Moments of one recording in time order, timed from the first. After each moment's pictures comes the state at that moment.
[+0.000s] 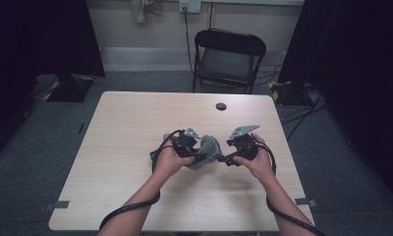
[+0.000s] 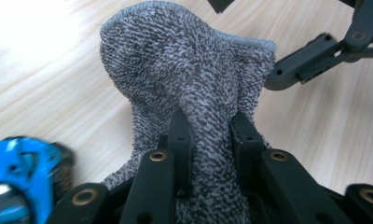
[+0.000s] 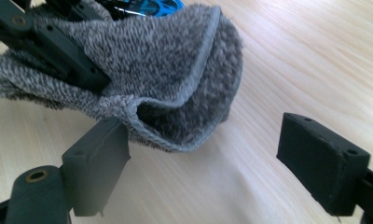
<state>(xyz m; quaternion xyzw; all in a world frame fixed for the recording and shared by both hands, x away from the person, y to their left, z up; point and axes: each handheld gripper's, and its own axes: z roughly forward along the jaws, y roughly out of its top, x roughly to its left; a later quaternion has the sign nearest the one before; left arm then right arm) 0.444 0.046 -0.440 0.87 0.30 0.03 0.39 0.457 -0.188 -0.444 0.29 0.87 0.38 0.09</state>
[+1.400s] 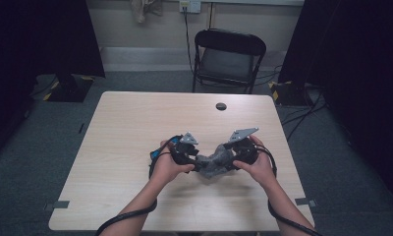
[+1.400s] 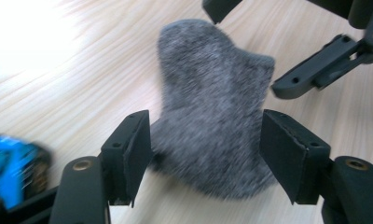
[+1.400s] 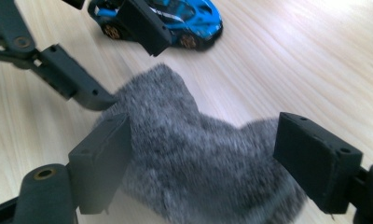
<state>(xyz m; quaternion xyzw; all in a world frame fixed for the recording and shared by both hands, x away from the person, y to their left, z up) 0.430 0.067 -0.446 0.86 0.30 0.05 0.42 0.444 -0.178 -0.438 0.24 0.88 0.39 0.08</state>
